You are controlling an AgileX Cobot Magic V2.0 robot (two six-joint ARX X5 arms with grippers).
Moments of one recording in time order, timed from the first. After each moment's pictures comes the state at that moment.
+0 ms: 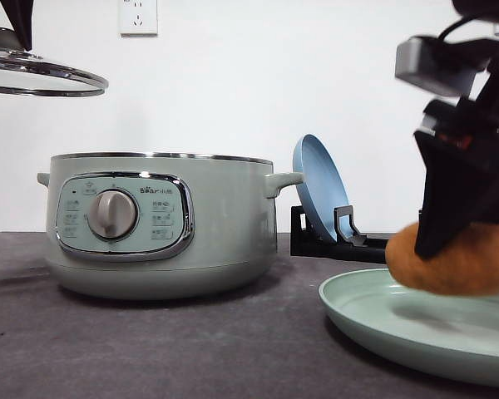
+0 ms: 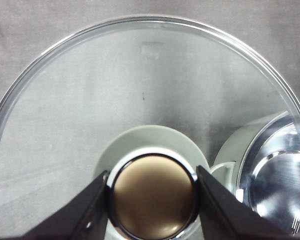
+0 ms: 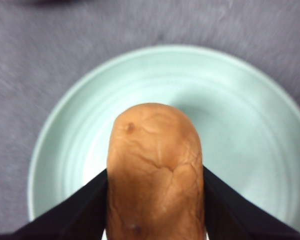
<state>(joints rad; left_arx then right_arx) 0.00 1.84 2.27 -1.35 -0.01 0.04 0.49 1.20 0.67 -0.50 -0.16 0.06</state>
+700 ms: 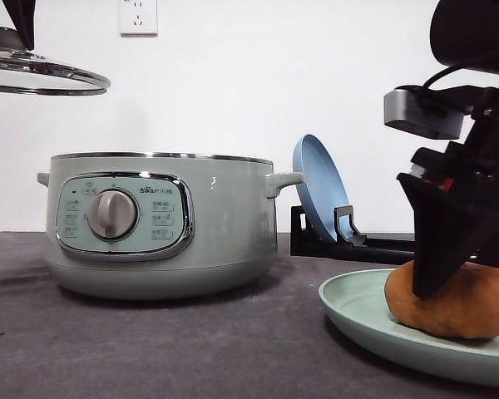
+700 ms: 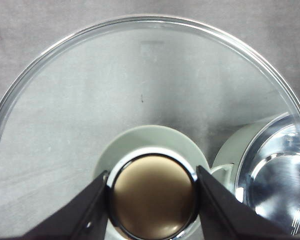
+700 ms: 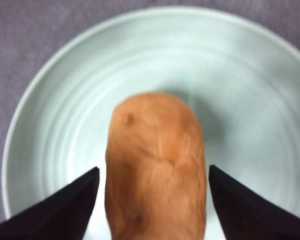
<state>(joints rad) 0.00 1.84 2.27 -1.34 -0.01 0.04 0.49 1.26 0.69 -0.54 -0.16 0.09</state>
